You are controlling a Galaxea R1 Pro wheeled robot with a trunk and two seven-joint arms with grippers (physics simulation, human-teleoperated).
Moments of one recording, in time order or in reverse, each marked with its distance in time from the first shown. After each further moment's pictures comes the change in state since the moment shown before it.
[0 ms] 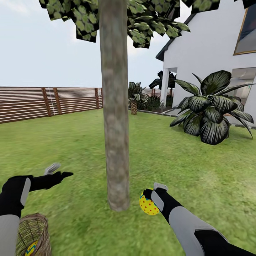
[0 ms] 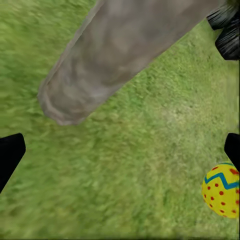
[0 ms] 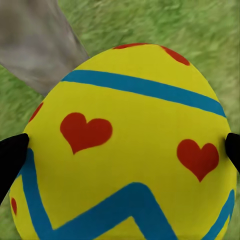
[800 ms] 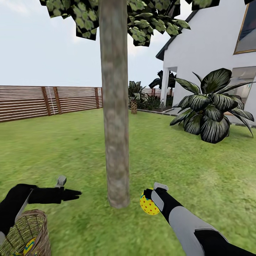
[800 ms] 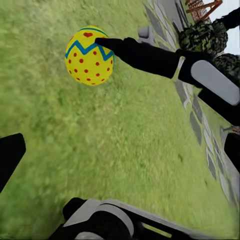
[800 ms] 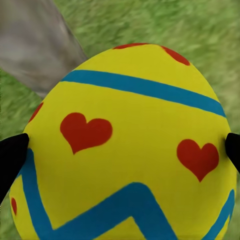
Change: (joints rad) left arm 0.114 0.159 -0.402 0.010 -0.010 0.012 -0.853; right arm -0.001 0.000 -0.002 0.000 -0.002 -0.001 -0.011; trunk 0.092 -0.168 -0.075
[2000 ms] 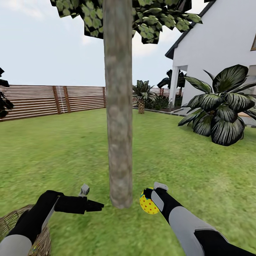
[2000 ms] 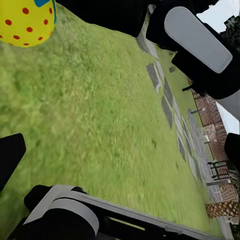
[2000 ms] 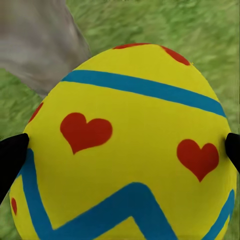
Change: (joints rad) left arm 0.040 -0.180 -0.117 0.000 0.005 -0.011 0.000; right arm 0.001 0.000 0.001 0.001 0.003 -0.017 0.008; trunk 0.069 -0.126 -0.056
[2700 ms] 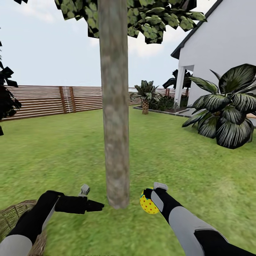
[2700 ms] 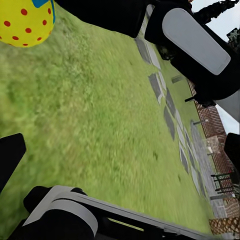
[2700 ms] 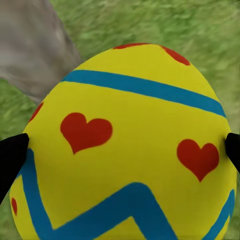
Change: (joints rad) left arm 0.001 -0.003 0.002 0.000 0.002 0.000 0.000; right arm 0.000 0.000 0.012 0.000 0.019 0.002 0.001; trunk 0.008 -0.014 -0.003
